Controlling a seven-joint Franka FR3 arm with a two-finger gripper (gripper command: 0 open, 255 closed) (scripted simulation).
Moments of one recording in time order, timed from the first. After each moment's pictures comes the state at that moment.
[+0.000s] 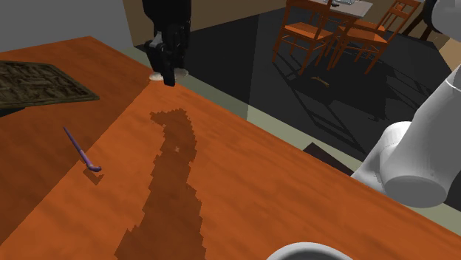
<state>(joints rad) 0.28 0.08 0.47 -1.56 -0.14 1.66 0.11</state>
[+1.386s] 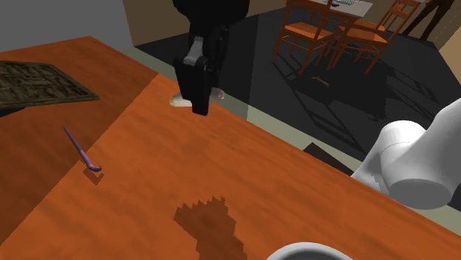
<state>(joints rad) 0.36 -0.19 0.55 -1.70 -0.01 1.56 0.25</state>
